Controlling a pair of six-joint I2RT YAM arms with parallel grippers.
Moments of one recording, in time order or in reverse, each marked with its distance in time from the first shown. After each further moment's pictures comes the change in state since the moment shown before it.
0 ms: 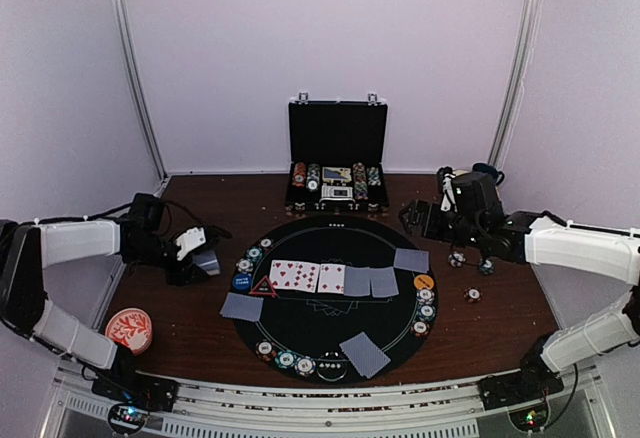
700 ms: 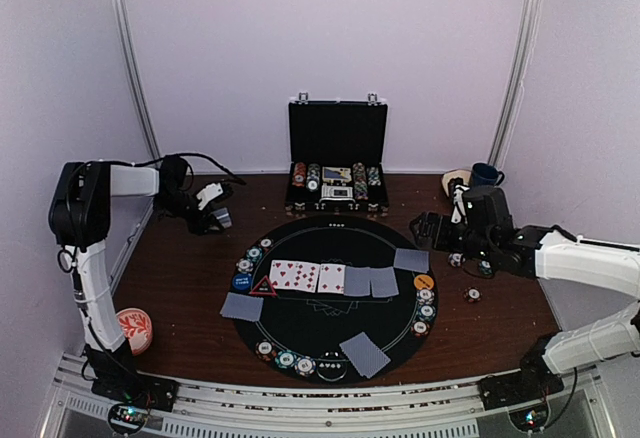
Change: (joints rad) left arm 0.068 0.677 0.716 -0.097 0.017 -0.011; right arm -0.008 -0.100 -0.119 0.018 0.031 -0.016
